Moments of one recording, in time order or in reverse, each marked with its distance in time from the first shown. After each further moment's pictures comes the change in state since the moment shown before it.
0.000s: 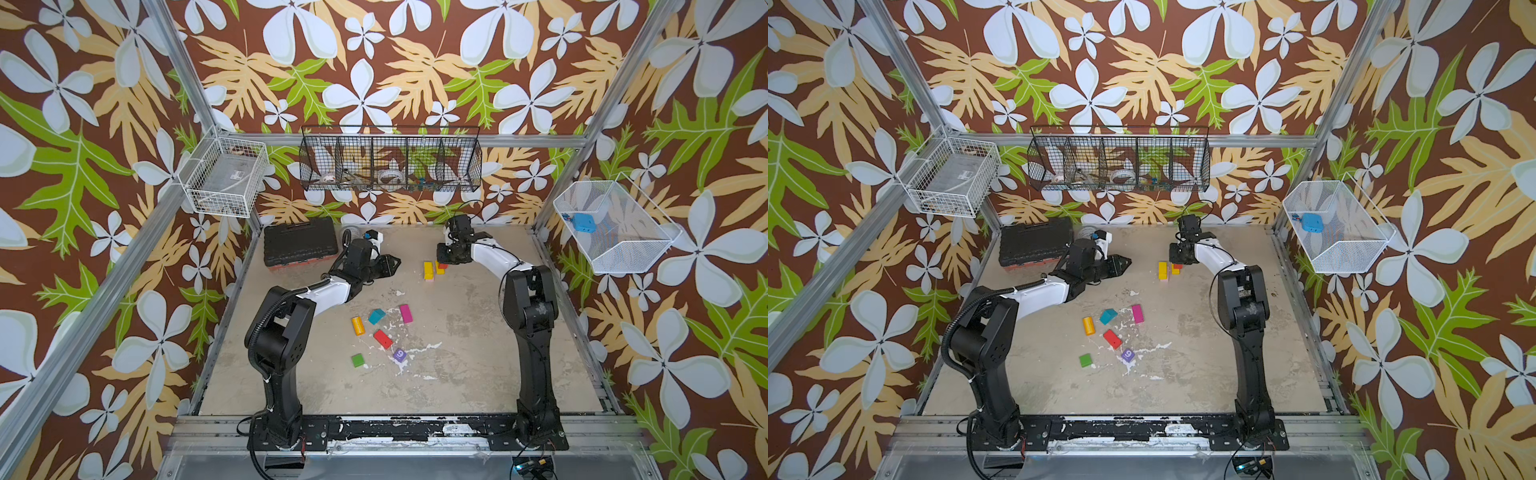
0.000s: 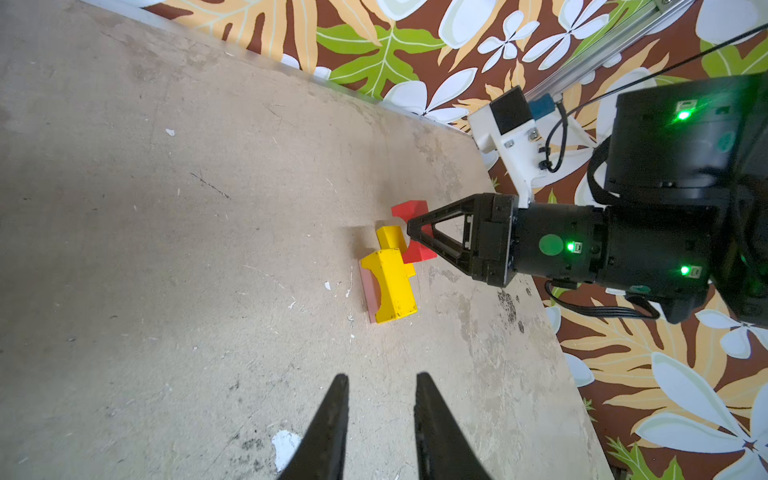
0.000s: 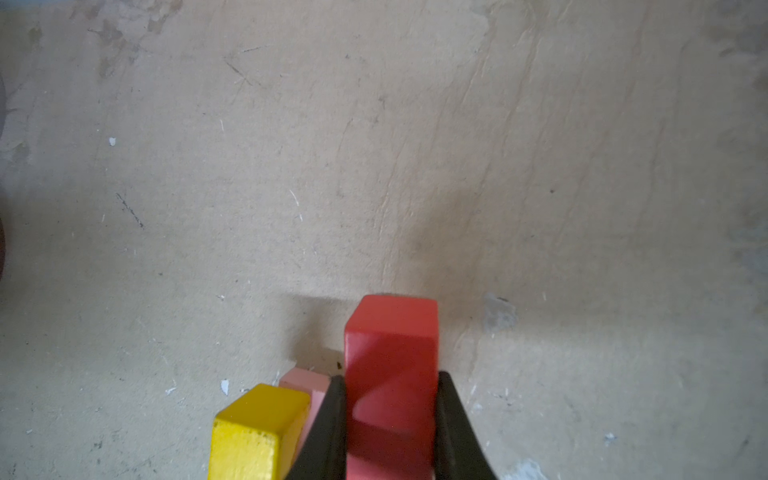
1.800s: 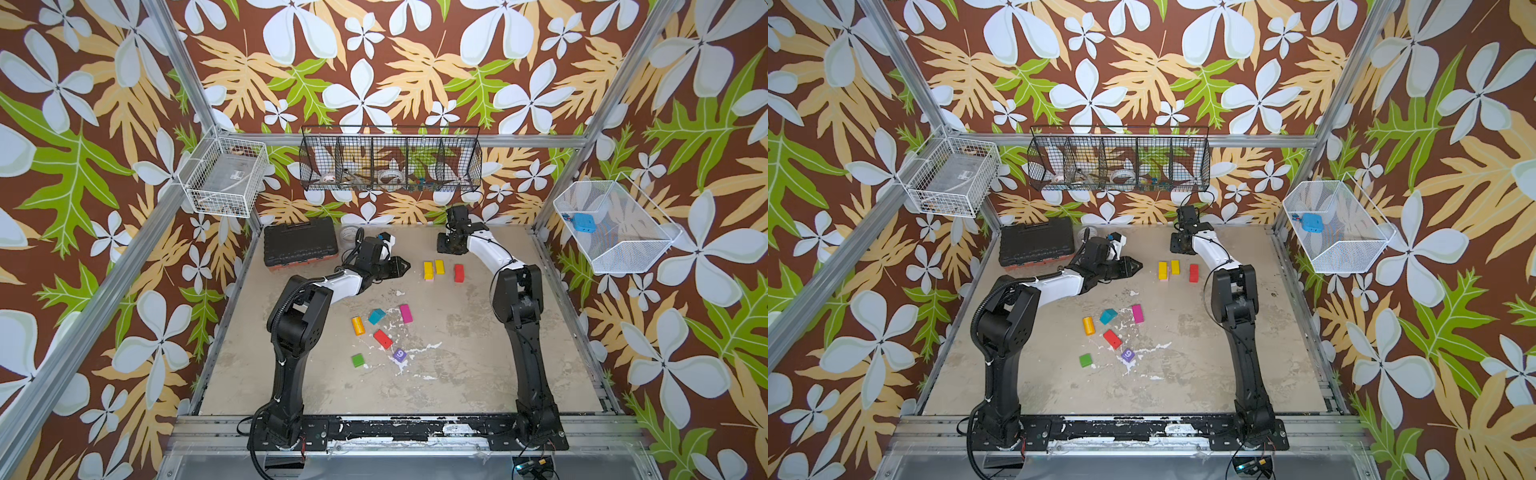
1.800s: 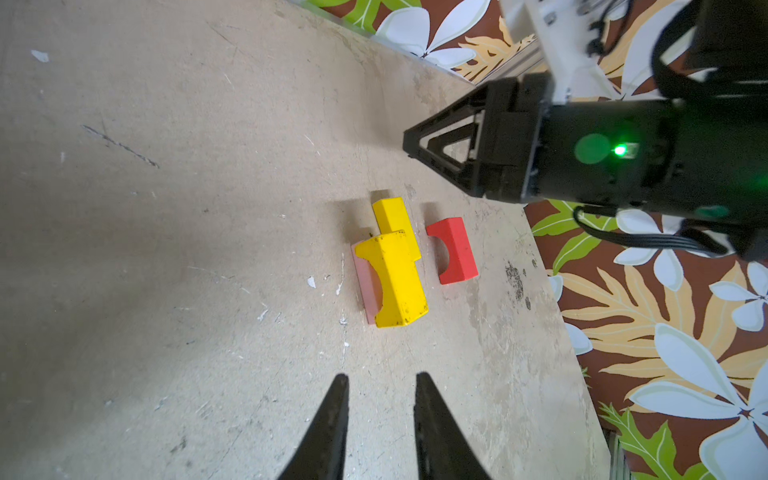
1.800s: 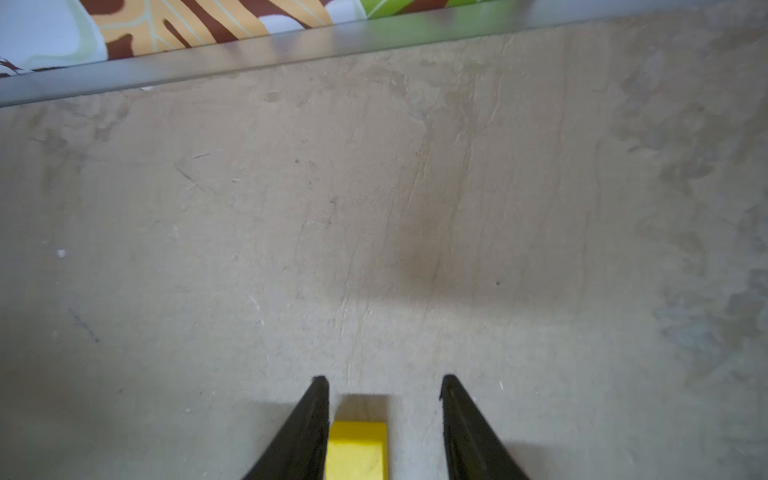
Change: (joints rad) left arm -0.023 0.194 0.182 -0.073 0.098 0.019; right arm -0.014 0.212 0.353 -0.139 0.089 0.047
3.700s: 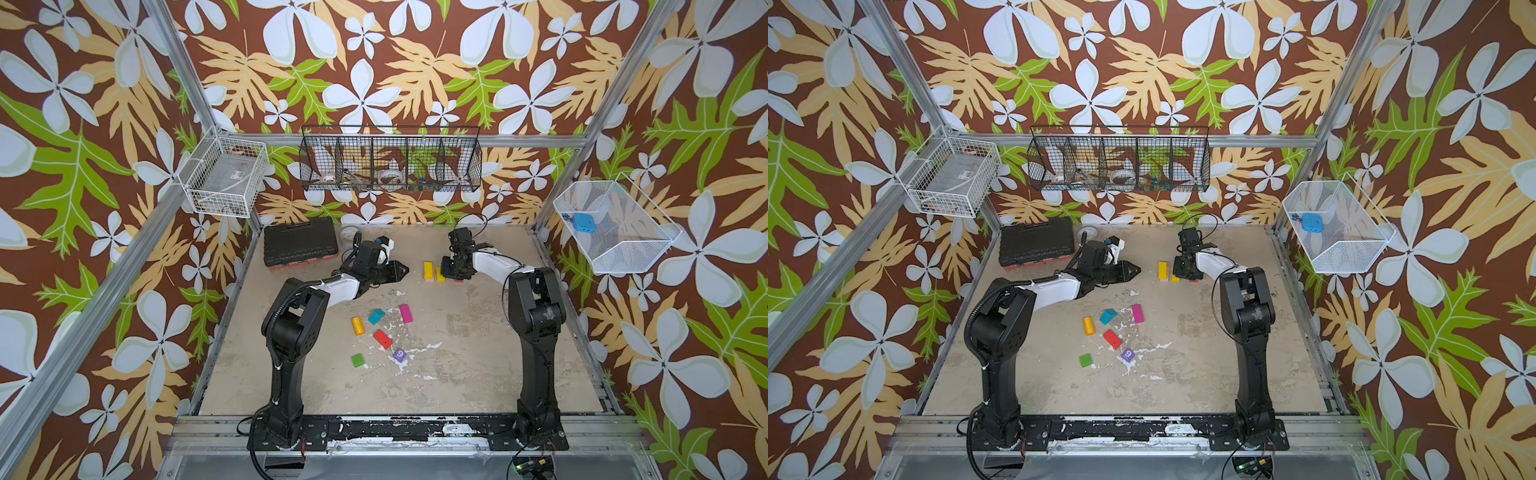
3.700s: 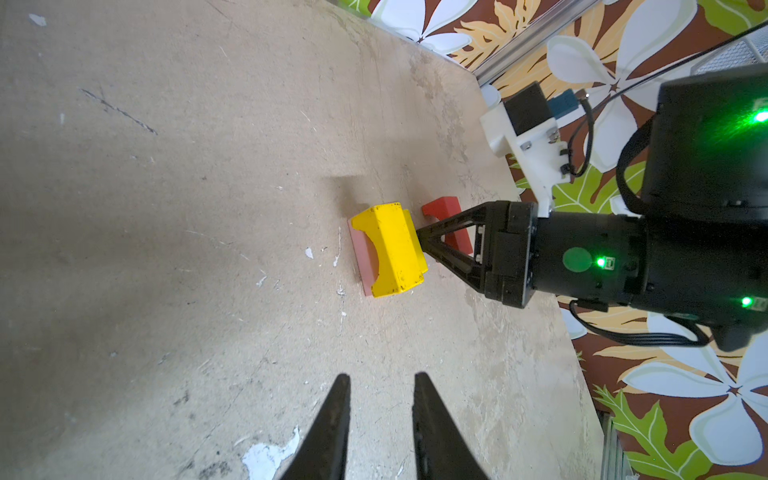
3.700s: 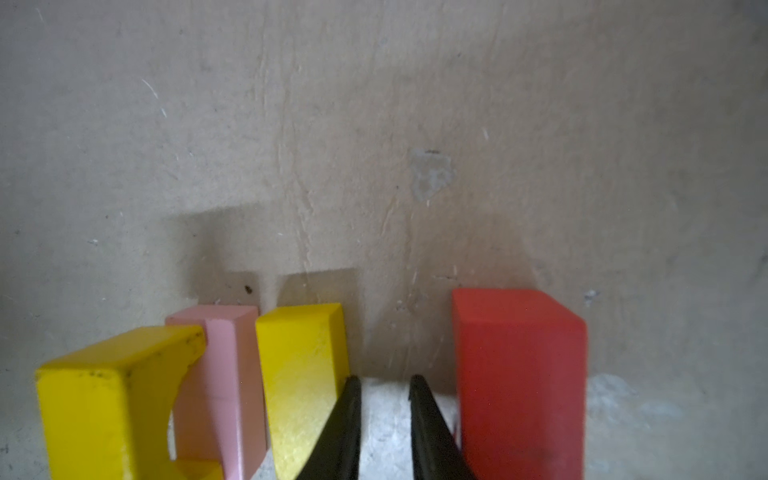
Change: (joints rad) left arm 0.000 -0.055 -0.086 0.024 0.013 0.002; right arm 0.018 -0.292 -0.569 0.158 -0.031 0.114
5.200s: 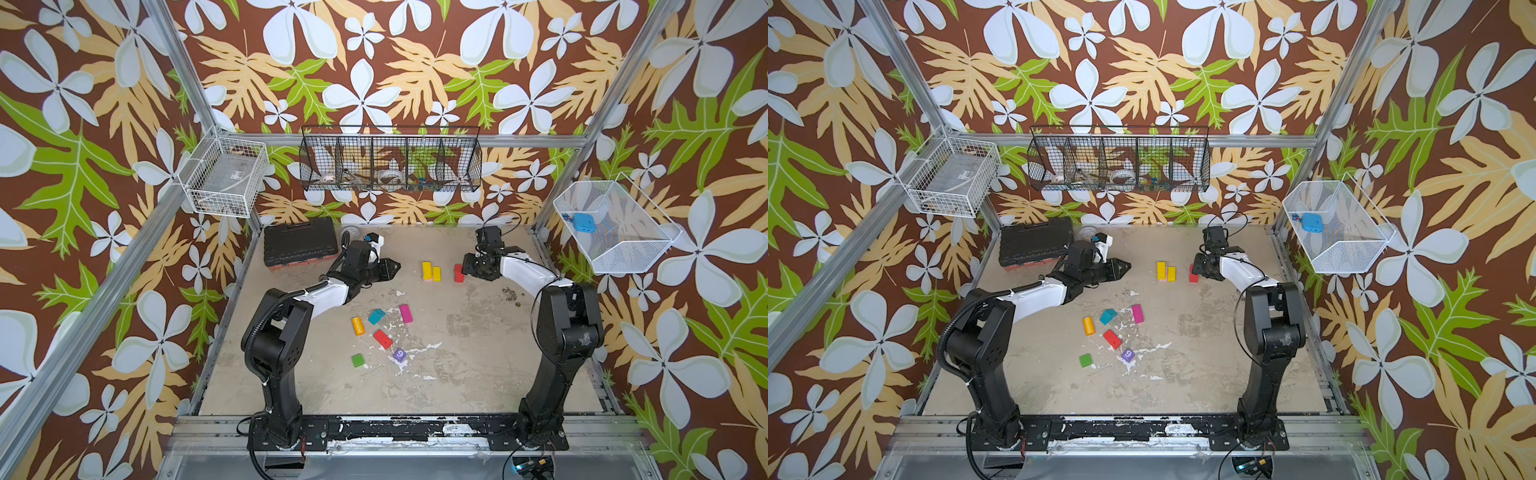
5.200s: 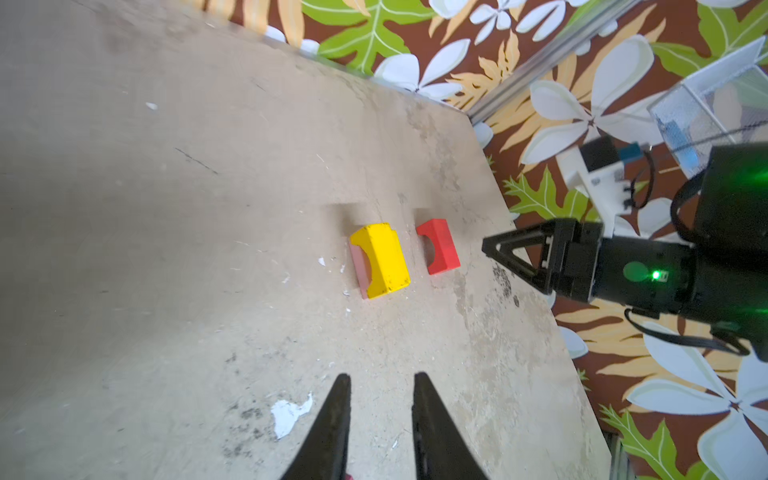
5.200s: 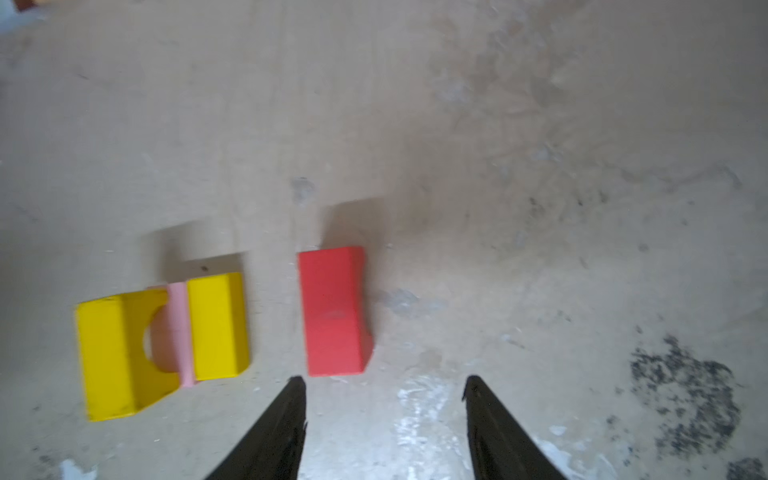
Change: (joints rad) left arm 0.038 -0.185 -0.143 0.027 -0.075 0.010; right arm -0.116 -0.272 -0.250 0.058 0.048 -0.023
